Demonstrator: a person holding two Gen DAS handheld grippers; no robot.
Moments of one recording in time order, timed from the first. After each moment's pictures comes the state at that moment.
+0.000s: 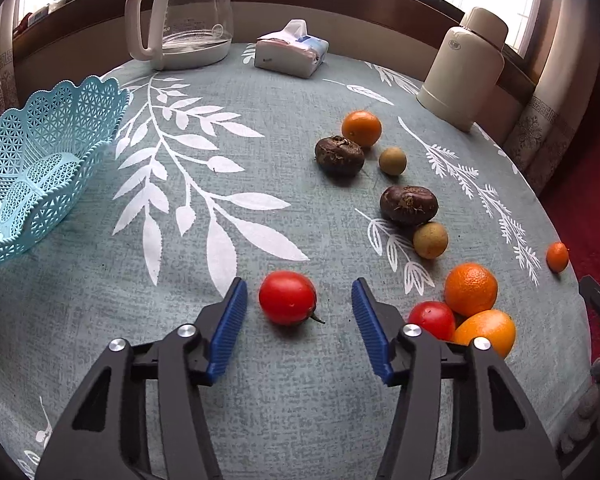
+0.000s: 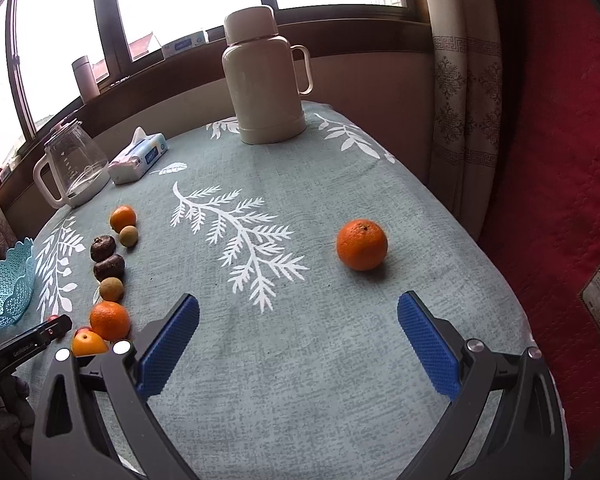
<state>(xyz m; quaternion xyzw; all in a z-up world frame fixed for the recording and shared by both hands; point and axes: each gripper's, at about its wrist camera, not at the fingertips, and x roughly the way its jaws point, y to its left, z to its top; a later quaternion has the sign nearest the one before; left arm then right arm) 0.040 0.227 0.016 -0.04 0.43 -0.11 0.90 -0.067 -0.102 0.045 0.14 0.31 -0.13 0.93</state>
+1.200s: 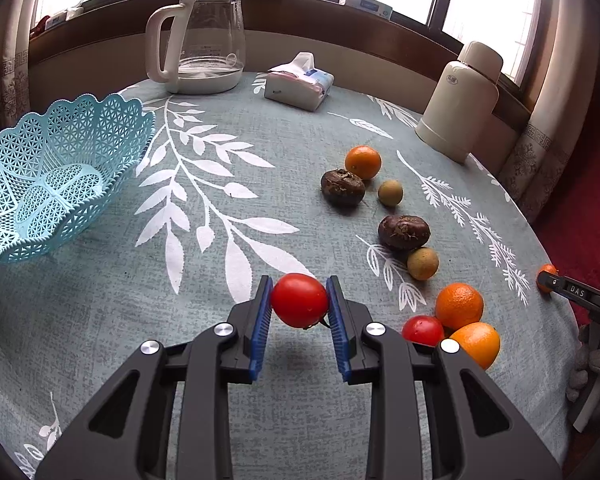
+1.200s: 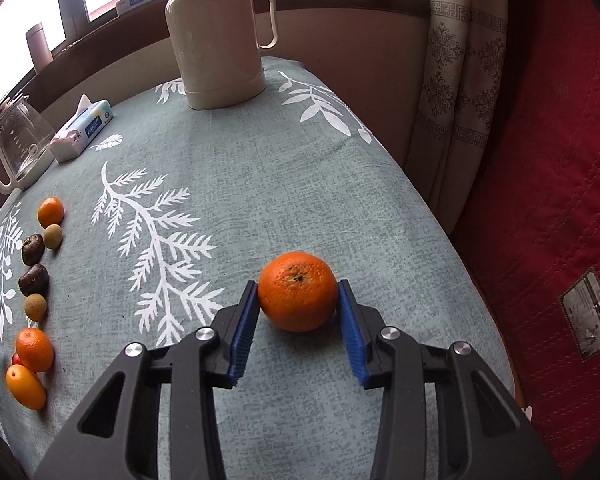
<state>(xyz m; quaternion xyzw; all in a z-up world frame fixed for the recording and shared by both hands) 0.024 0.240 0.031 -0.07 0.38 -0.10 0.92 0.002 -0.150 0.022 0.12 0.41 -0.16 0.89</state>
